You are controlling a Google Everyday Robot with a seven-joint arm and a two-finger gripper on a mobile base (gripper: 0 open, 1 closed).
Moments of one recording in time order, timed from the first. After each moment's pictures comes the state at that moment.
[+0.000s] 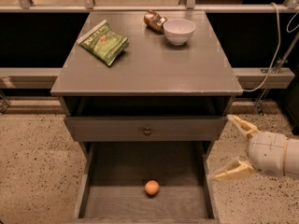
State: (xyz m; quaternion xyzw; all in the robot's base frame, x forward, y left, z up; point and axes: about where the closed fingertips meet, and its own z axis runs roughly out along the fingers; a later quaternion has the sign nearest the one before) arm 0.431 -0.189 0.776 -0.49 0.70 0.16 0.49
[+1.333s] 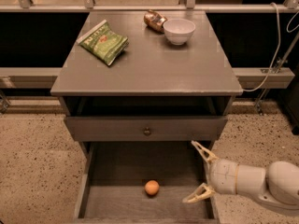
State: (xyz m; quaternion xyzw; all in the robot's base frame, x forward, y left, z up) arm 0.436 -0.129 0.635 -0.58 0.60 0.18 0.51
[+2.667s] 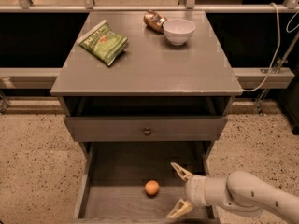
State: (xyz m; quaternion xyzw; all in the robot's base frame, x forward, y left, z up) arm 0.430 -0.081 0.502 -0.61 0.63 0.20 0.43
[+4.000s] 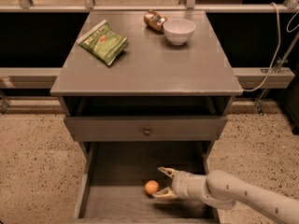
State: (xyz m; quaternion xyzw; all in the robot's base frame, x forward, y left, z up) arm 0.492 -0.048 0.416 -0.58 0.65 0.20 0.45
